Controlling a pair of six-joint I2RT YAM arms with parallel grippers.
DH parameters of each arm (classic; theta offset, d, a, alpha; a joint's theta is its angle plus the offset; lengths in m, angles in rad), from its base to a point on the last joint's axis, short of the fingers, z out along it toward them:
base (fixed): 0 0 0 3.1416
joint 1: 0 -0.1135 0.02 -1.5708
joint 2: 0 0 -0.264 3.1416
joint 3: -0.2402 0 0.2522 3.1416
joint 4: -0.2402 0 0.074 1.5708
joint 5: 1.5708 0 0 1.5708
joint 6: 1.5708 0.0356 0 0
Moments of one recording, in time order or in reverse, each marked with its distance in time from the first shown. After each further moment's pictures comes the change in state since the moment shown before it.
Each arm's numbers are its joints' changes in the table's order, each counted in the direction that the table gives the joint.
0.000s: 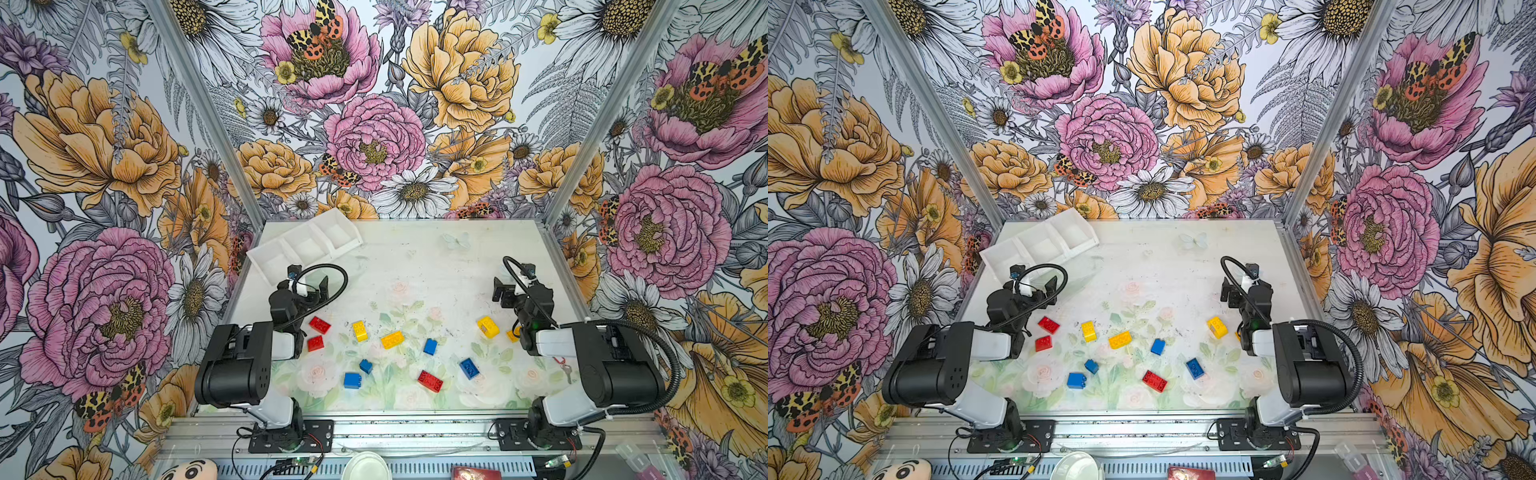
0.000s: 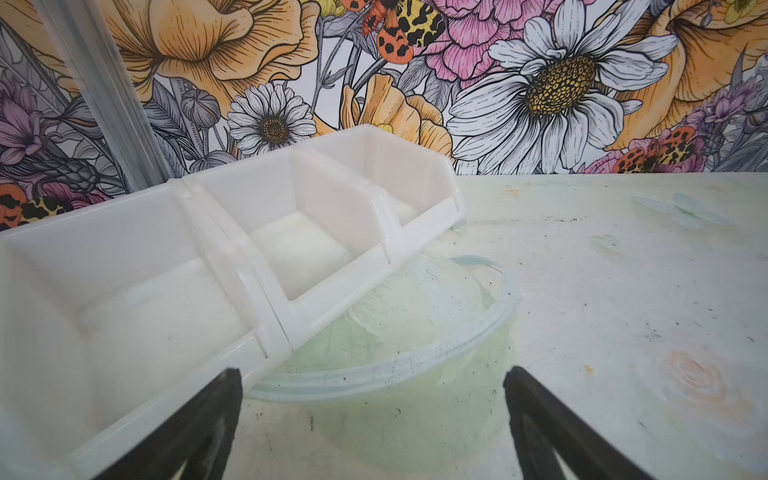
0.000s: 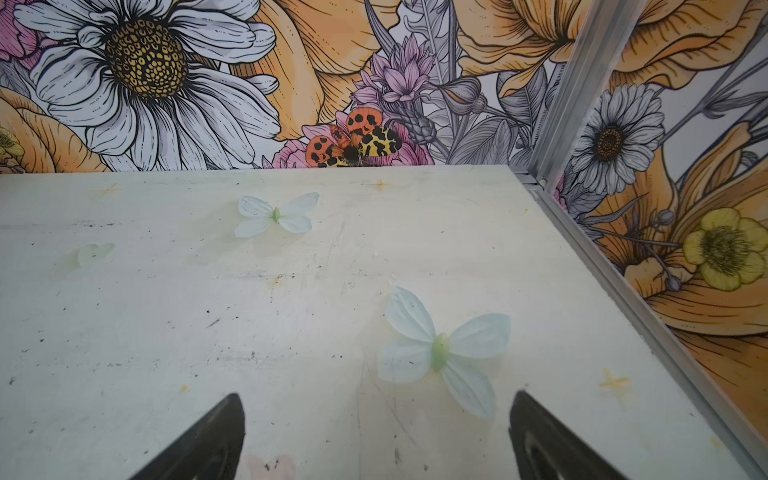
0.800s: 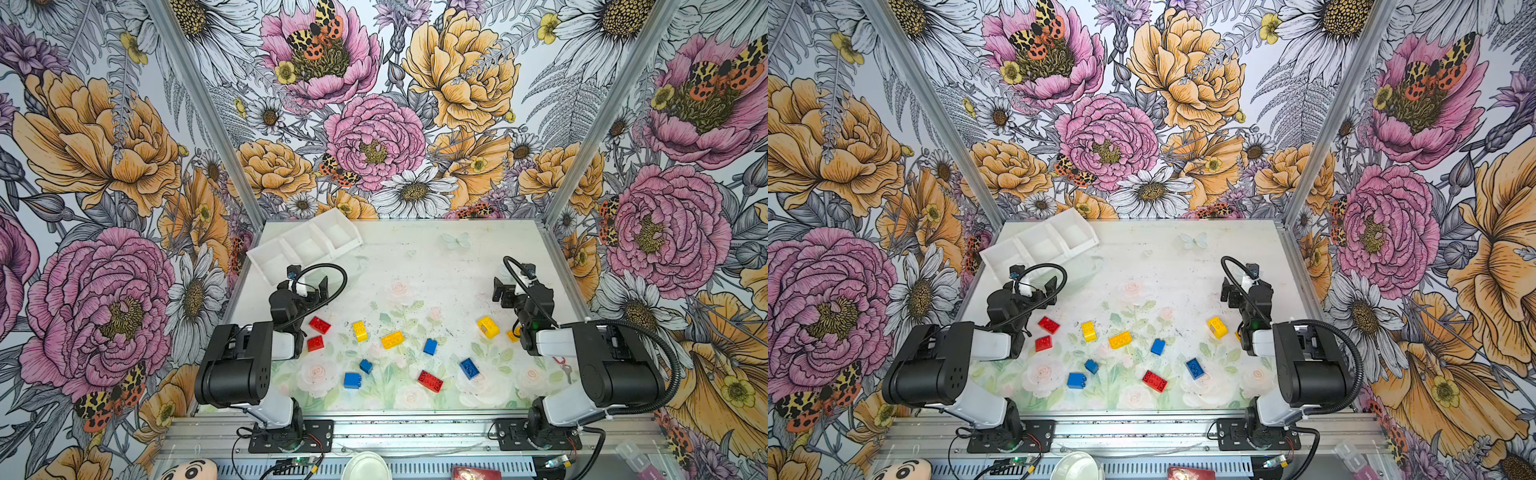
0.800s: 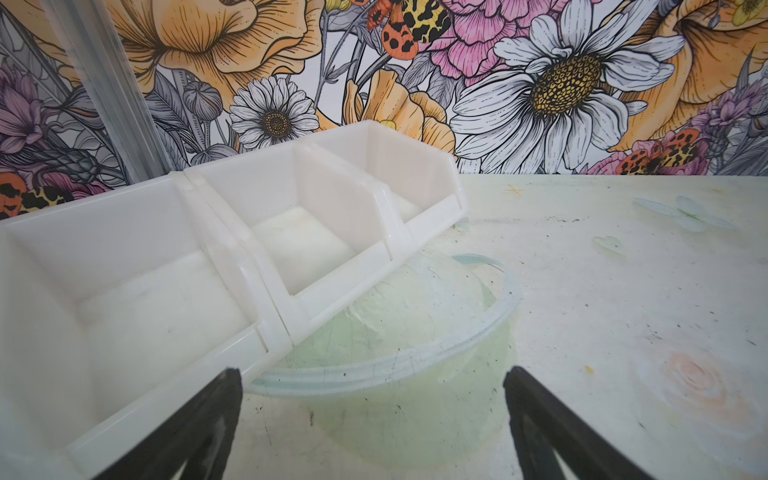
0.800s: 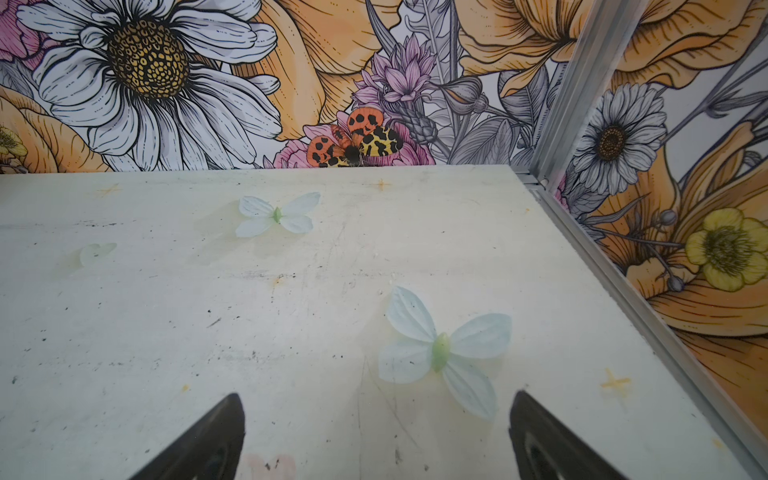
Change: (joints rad) left arm 0.000 0.000 0.000 -0.013 -0.024 -0.017; right arm 0.005 0.000 0.000 0.000 -0.010 0.000
